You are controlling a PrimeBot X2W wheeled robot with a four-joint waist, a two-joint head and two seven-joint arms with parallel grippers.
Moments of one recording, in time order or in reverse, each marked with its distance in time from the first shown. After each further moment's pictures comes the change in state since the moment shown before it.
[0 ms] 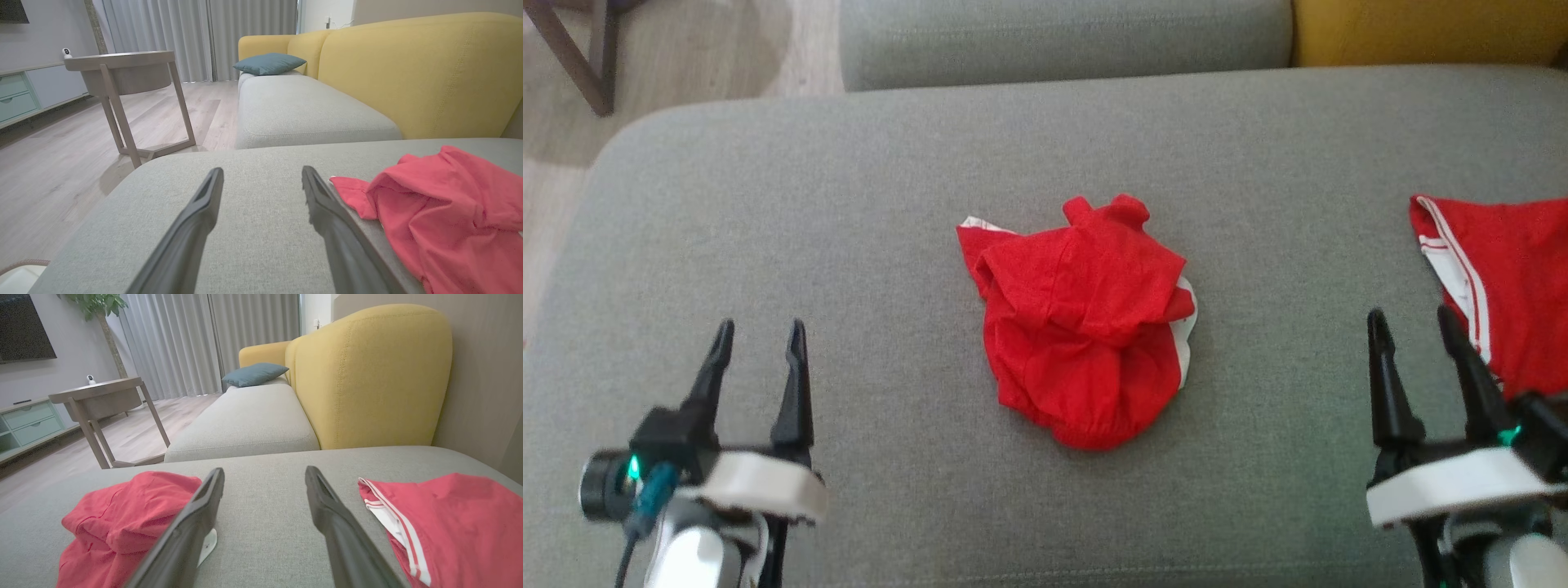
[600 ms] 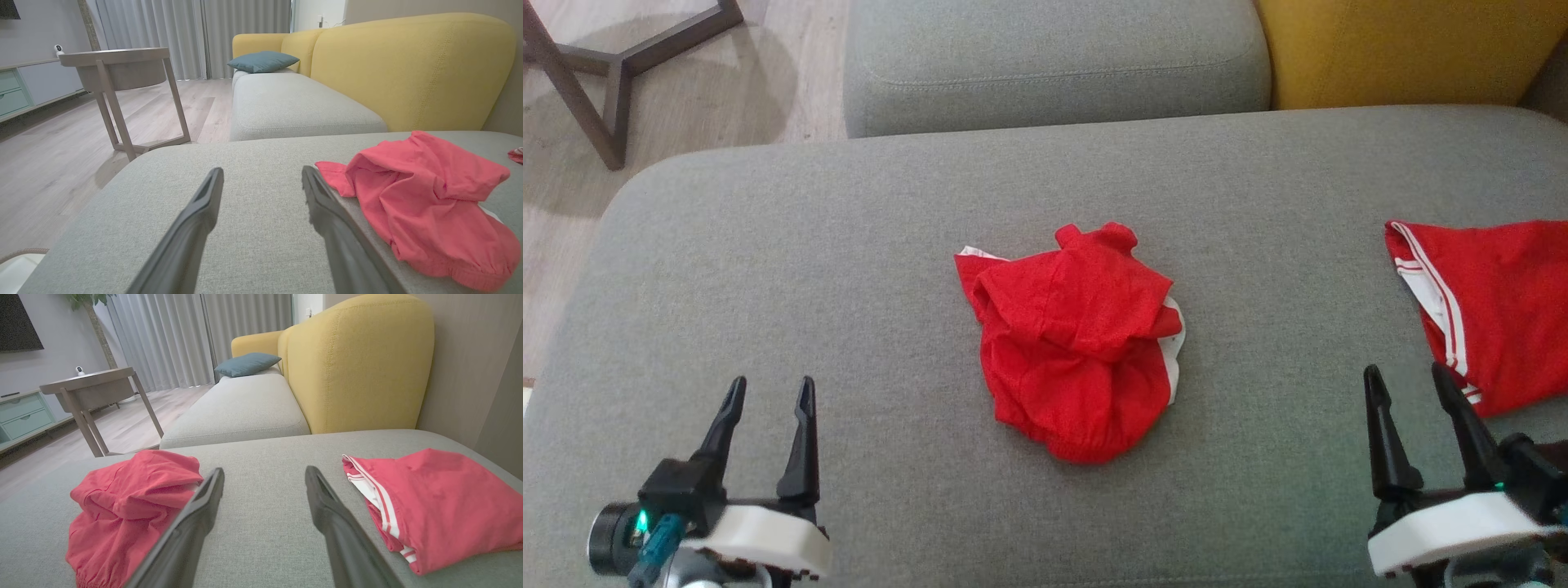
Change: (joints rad) left arm 0.130 0.006 -0.009 -0.040 -0.011 -0.007 0.000; right arm 0.105 0.004 -0.006 -0.008 -0.008 0.000 0.031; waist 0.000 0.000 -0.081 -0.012
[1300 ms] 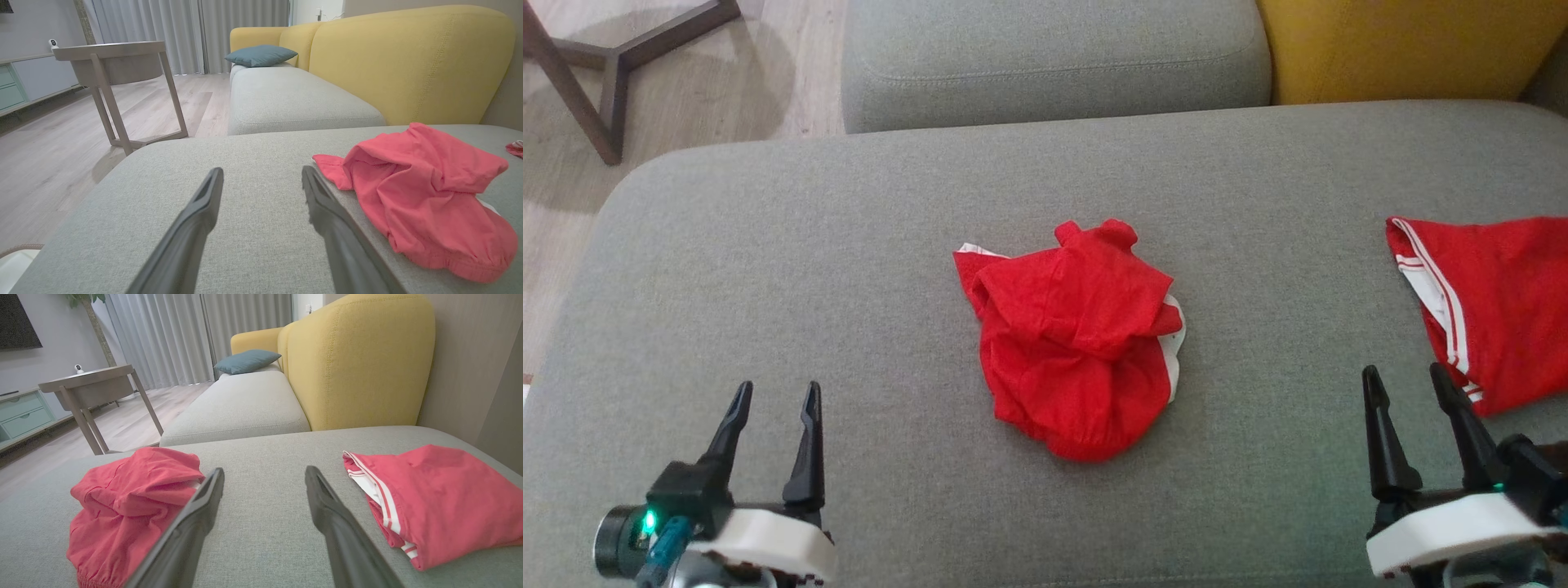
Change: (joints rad) left arm 0.005 0.006 -0.016 0.000 -0.006 0.009 0.003; right arm 0.008 0.005 0.001 -0.009 -0.001 0.000 0.004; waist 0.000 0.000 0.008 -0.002
